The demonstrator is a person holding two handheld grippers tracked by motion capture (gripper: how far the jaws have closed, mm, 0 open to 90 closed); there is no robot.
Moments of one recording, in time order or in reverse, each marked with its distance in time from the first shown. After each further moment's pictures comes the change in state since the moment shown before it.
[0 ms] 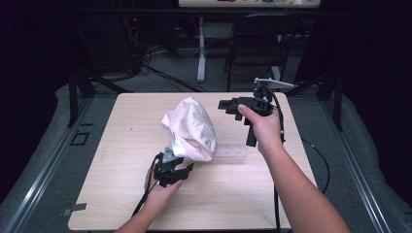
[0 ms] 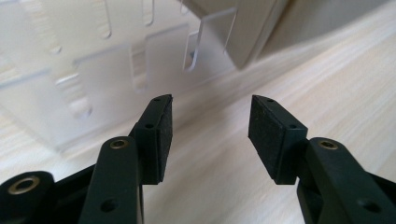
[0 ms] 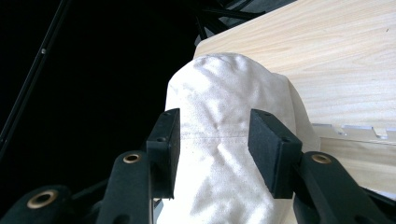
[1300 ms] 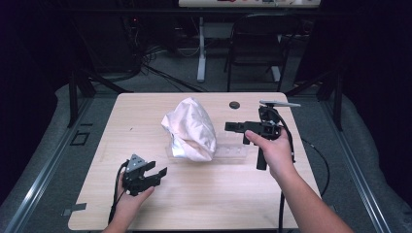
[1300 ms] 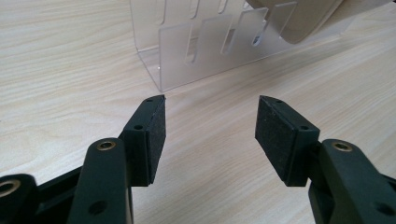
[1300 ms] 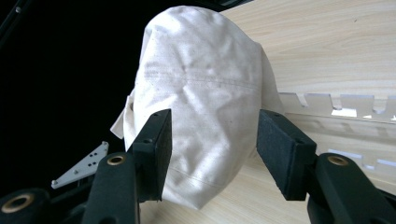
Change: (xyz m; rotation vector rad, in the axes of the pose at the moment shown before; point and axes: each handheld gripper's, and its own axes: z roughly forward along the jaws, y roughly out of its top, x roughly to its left) left arm 0.046 -0.033 -0.060 -0.054 0.045 -0.083; right arm -0.021 -0.049 -0.020 -0.001 -0.050 -0.148
